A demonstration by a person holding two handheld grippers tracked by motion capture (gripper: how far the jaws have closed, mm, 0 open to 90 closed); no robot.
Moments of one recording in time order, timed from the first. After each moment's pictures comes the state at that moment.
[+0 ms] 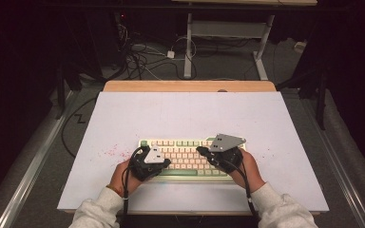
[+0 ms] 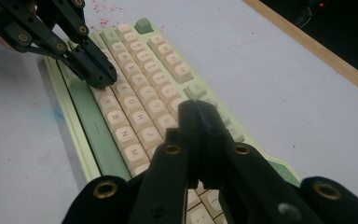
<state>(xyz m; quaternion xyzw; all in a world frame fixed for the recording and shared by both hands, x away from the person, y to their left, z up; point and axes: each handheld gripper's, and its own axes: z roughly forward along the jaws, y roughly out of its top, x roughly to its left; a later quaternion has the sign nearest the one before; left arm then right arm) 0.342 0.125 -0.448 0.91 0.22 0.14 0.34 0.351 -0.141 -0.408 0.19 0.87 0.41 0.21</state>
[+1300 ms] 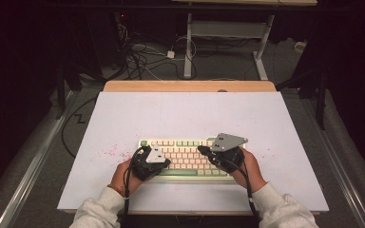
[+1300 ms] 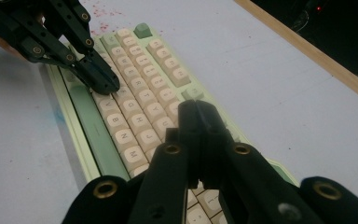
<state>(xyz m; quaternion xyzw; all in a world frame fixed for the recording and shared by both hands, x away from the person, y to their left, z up) 0.343 0.127 -0.450 0.90 0.23 0.14 0.33 0.350 -0.144 -0.404 0.19 0.86 0.42 0.21</state>
